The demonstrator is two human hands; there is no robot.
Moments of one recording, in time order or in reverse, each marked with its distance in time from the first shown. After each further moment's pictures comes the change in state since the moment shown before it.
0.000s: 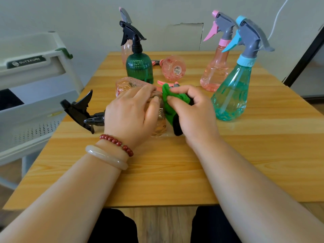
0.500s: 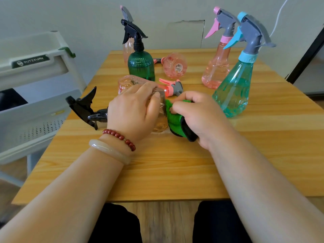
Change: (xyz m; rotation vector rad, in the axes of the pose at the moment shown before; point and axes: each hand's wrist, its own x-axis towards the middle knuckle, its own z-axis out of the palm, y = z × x) left_hand 0.004 -0.003 -0.001 -0.022 -0.013 0.007; right_hand -0.010 -0.023 -0.013 -0.164 -0.181 0.251
